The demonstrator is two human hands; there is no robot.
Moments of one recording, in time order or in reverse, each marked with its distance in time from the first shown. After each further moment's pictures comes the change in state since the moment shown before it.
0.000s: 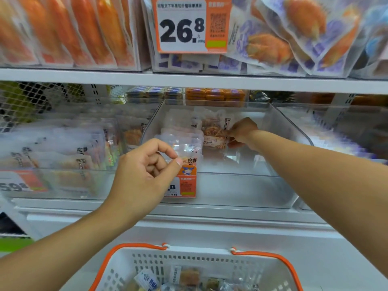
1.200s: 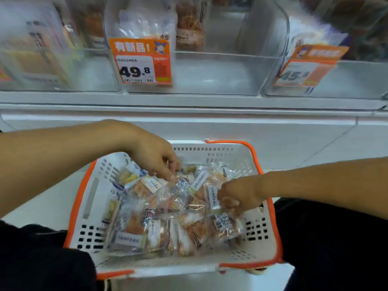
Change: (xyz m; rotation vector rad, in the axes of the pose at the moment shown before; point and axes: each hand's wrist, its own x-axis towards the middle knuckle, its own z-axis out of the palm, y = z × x) left_hand -0.086 -0.006 0.039 0.676 -1.692 -0.339; right_hand -0.314 0.205 0.042 -1.069 -1.203 -0.339
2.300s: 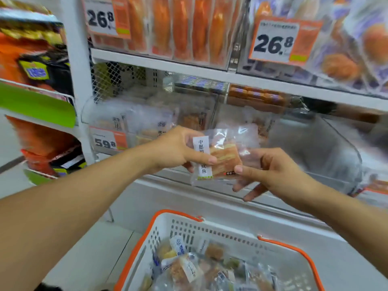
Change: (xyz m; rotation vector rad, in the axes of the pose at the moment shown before) left_hand -0.123 -0.080 -0.047 -0.939 1.061 0.282; right_hand -0.084 -0.091 -0.236 1.086 0.908 -0.391
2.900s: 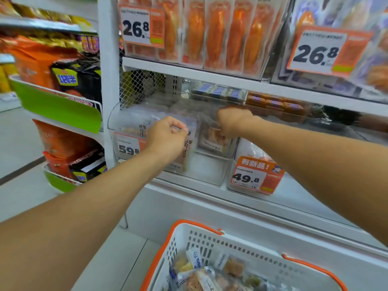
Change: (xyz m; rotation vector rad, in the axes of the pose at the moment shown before) left_hand 0.014 -0.045 -0.064 -0.001 0.737 -0.079; right_hand 0.206 -0.063 0.047 -1.530 0.047 -0.060
